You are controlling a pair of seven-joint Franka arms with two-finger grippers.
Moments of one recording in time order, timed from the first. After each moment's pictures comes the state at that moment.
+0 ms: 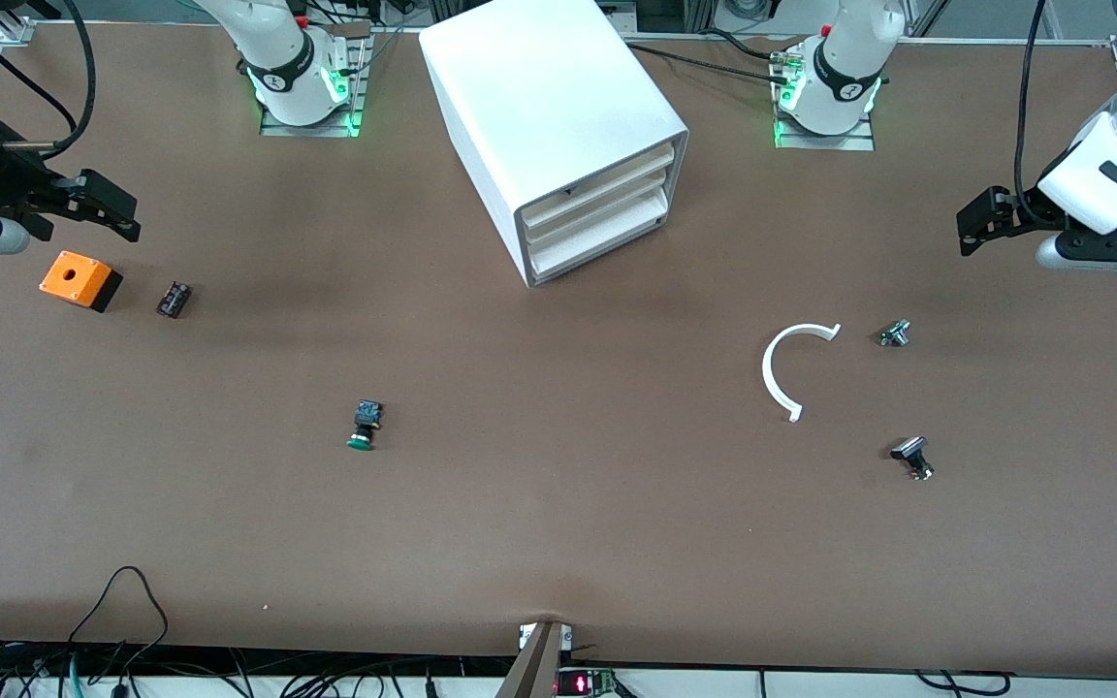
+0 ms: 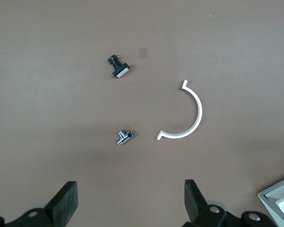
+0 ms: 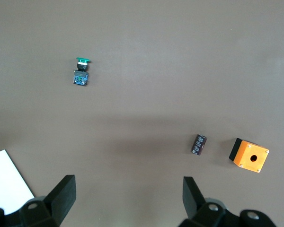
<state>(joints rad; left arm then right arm) -0.02 -0.03 -0.06 -1.69 0.07 1.64 -0.02 0.00 0.00 0.07 -1.59 -0.03 1.58 0.06</state>
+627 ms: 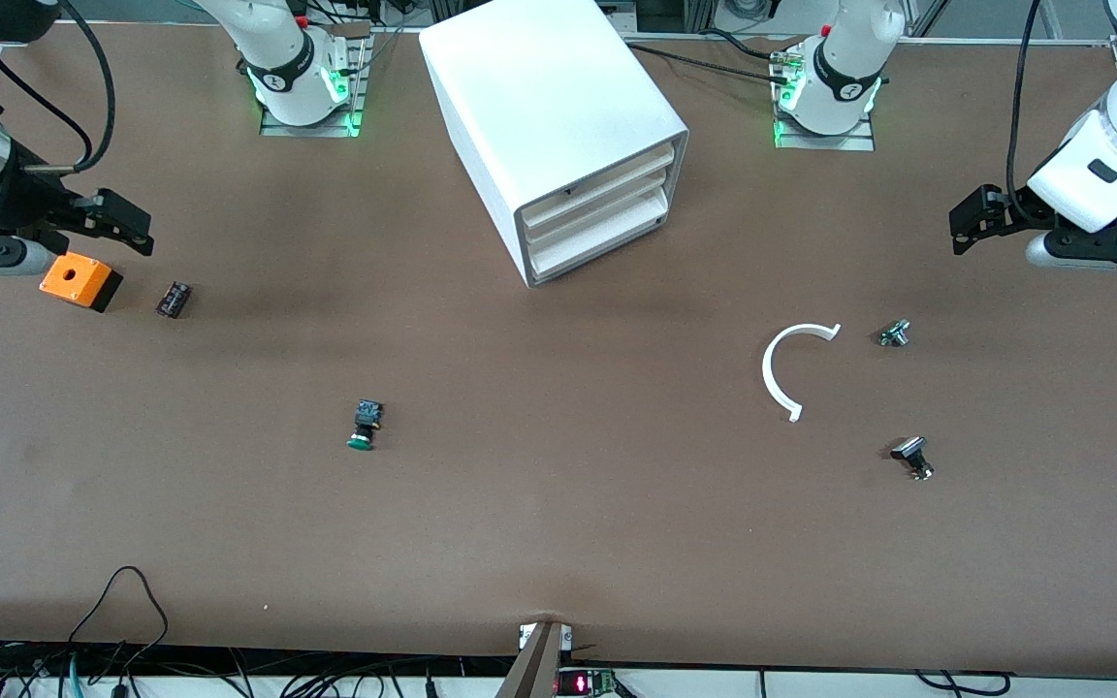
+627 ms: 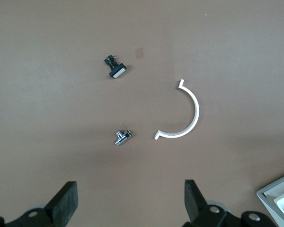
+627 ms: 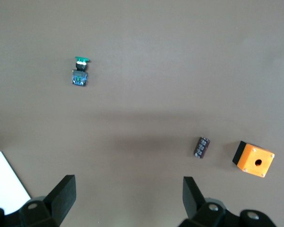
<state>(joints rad) -0.02 -0.03 -0.07 -1.69 0.07 1.63 -0.02 0.00 0.04 0.08 -1.61 -0.03 1.62 0.06</state>
